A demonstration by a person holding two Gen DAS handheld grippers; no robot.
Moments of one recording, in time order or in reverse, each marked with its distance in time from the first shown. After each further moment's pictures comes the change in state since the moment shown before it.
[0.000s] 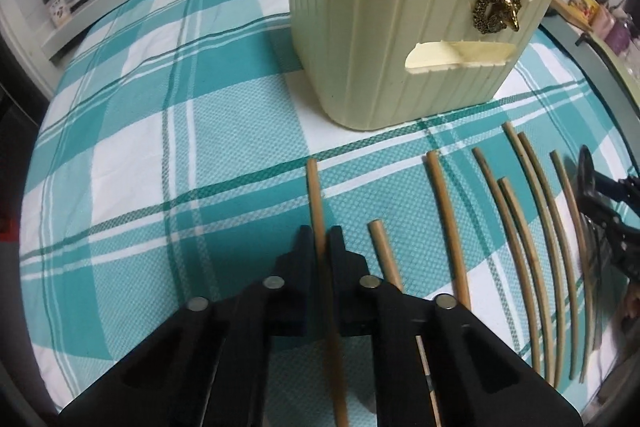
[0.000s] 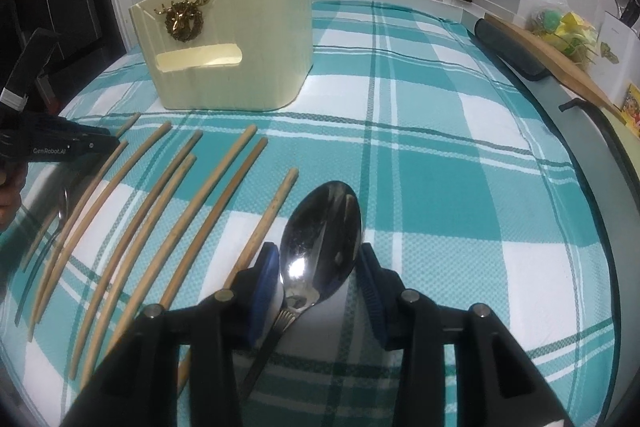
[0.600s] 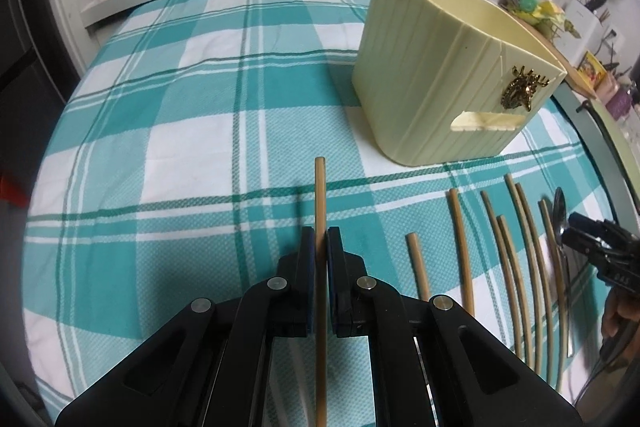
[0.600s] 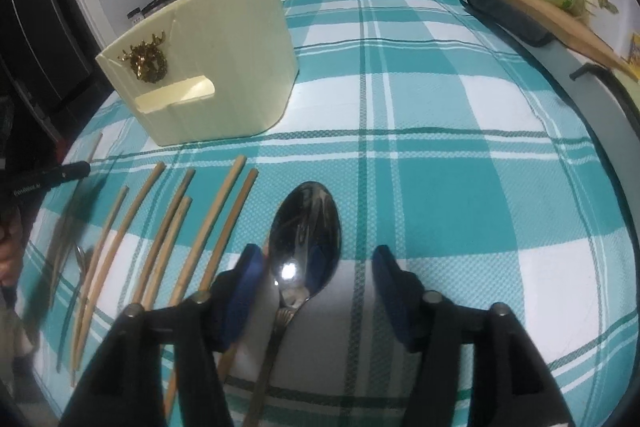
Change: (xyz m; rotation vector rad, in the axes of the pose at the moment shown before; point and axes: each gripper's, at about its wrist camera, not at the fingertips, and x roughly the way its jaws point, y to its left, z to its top) left arm -0.034 0.051 -0.010 -0.167 -0.104 -0.035; right arm 0.007 -0.020 0.021 0.170 0.046 0.099
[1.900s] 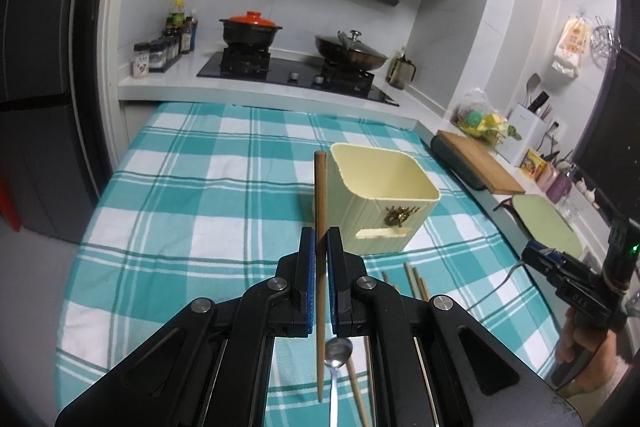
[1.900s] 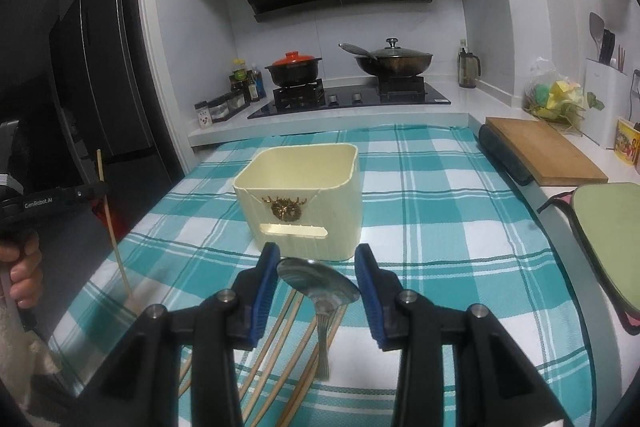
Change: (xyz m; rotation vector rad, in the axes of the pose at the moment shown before) left arm -0.182 0.005 -0.019 -0.083 -0.399 -0.125; right arm -0.152 0.067 0.010 -0.109 -0.397 0.061
